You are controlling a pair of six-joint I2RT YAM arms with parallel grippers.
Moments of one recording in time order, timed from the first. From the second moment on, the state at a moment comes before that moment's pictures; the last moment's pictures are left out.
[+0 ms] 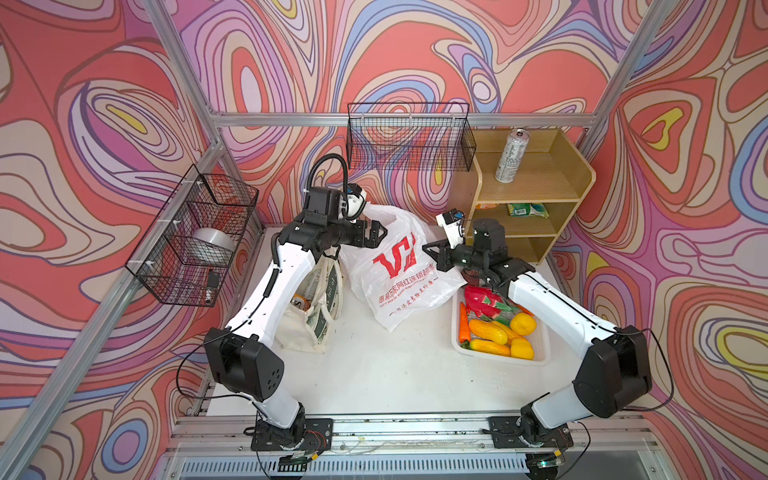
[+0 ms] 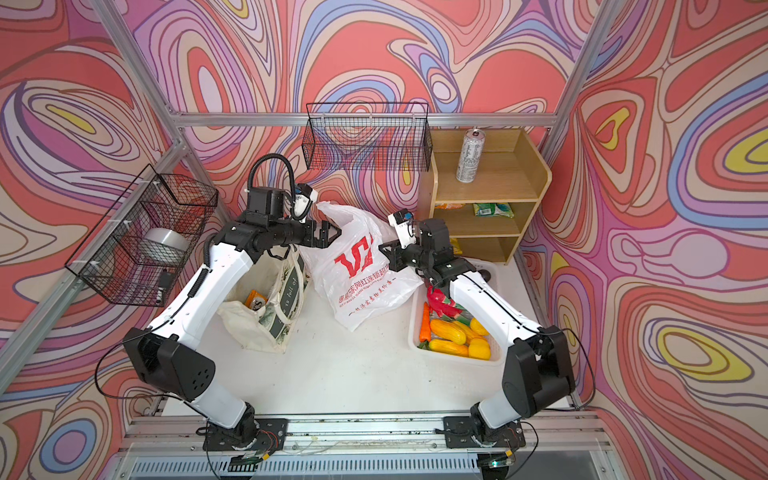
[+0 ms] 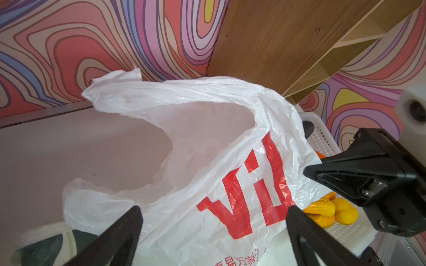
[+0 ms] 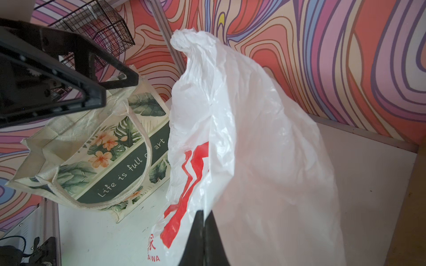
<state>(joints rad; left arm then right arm) -0.30 1.64 1.72 -0.71 0.39 -0.13 0.39 1.53 1.26 -0.13 -0.49 0.12</state>
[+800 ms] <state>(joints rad) -0.30 1.88 1.77 -0.57 0.71 -0.12 0.39 1.52 1.27 -0.19 -0.49 0.09</state>
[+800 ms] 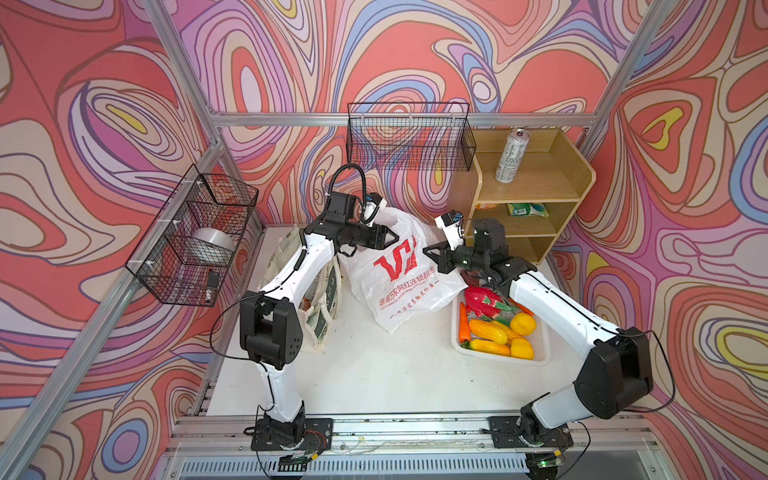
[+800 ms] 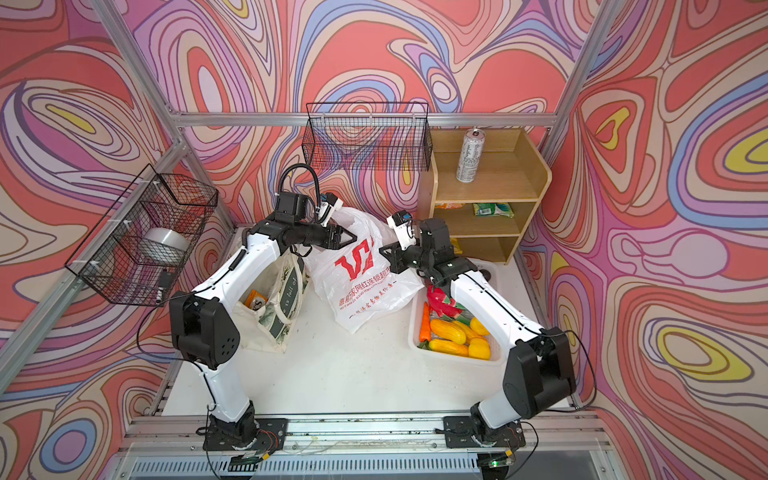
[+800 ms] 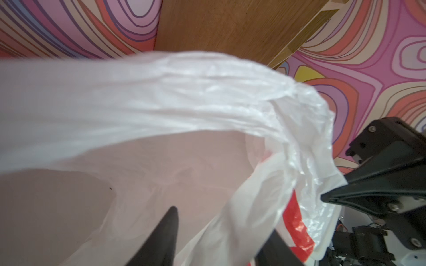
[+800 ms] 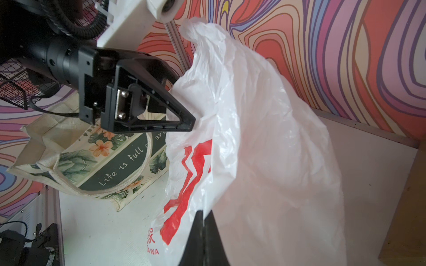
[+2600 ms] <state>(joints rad) -0.44 1.59 1.76 -0.39 0.27 -0.55 0.47 1.29 1.37 -0.51 0.03 0.40</state>
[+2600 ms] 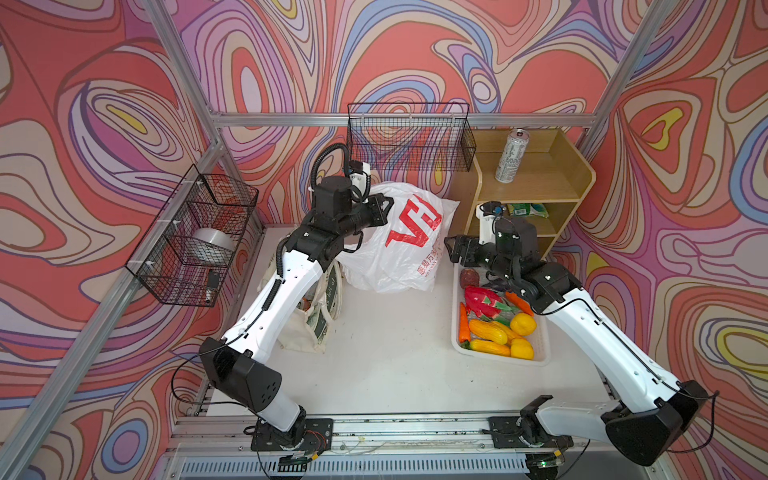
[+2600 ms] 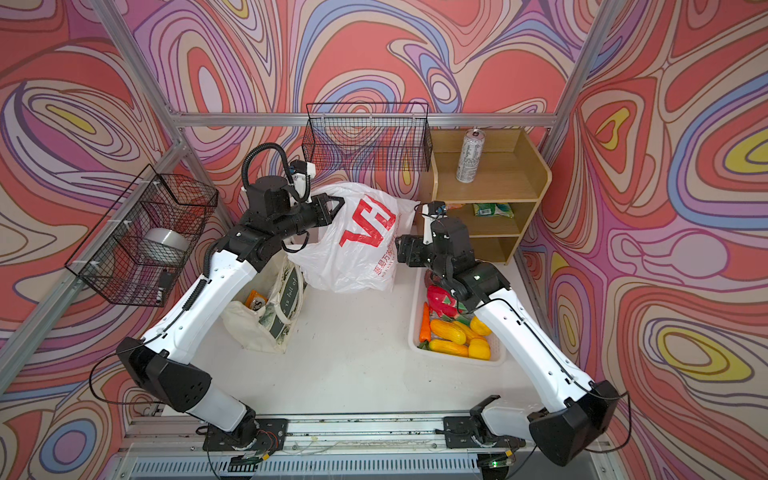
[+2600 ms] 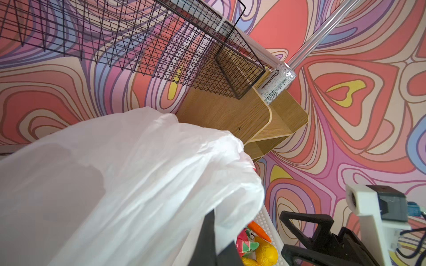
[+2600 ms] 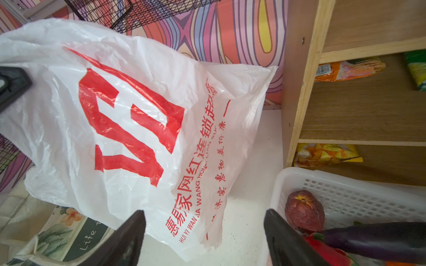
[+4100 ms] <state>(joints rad) -0.47 1.43 1.48 -0.24 0.06 -0.82 0.91 1.60 1.42 -0.12 0.23 0.52</state>
